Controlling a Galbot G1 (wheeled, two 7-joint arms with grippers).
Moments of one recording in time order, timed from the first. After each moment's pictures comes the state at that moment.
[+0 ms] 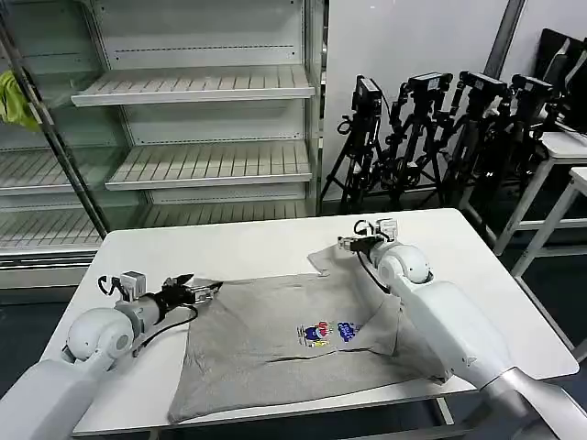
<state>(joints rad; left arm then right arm) 0.86 -0.76 -0.20 -1.67 -0.89 0.55 0.06 -0.34 1.13 -0.15 1.23 0.83 -0.55 0.20</state>
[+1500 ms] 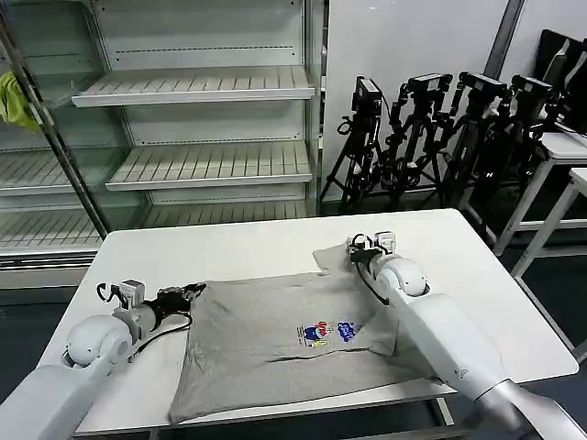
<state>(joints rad) 0.90 -0.77 -0.20 -1.63 -0.81 0.53 0.10 -0.41 1.15 -0.12 1.22 0.76 -0.54 0.18</state>
